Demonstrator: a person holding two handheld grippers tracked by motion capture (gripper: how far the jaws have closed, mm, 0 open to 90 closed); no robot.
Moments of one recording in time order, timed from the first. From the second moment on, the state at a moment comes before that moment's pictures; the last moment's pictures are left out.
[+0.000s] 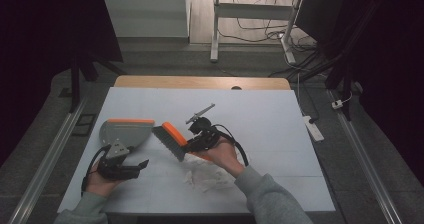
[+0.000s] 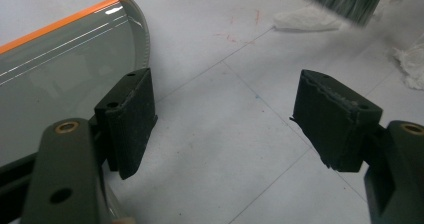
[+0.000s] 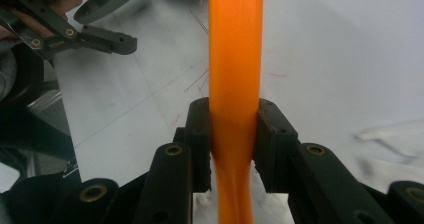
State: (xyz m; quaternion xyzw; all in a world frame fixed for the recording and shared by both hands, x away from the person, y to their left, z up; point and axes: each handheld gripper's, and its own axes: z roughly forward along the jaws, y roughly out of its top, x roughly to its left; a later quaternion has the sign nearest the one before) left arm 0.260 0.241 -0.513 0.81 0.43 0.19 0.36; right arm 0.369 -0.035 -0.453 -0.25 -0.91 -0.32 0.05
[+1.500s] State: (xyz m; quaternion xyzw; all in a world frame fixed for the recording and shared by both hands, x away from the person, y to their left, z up) left arm 0.263 0.243 -0.516 0.81 0.43 0.18 0.36; right arm 0.288 -0.075 -0.436 -0.16 -0.95 -0.26 0.06
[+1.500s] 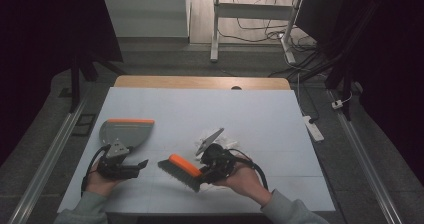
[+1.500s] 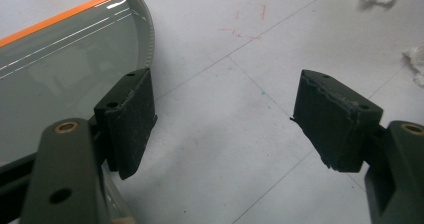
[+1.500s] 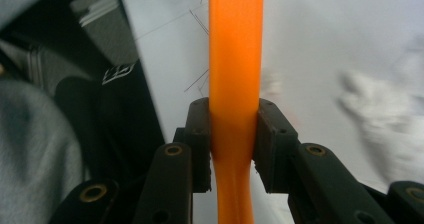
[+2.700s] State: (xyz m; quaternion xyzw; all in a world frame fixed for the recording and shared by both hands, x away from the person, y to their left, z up) left arm 0.263 0.243 -0.517 0.81 0.43 0.18 0.35; right arm 0.338 -0.139 -0.405 -0.20 -0.95 -0.23 -0.01
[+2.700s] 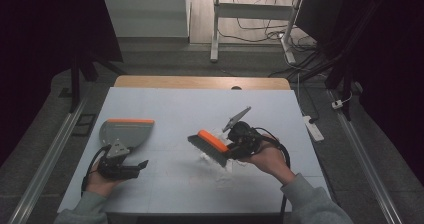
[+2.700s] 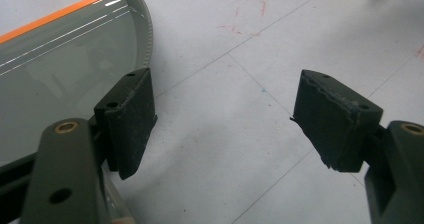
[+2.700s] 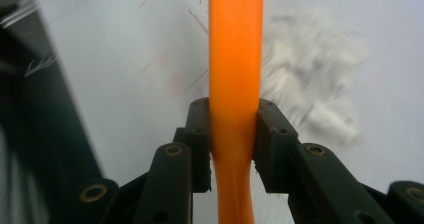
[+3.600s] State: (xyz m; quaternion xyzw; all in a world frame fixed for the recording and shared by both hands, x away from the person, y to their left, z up) left arm 0.264 0.242 -0.518 0.81 0.43 0.18 0.35; right arm 0.334 -0.121 -0.442 -0.09 -0.99 -0.11 -0.03
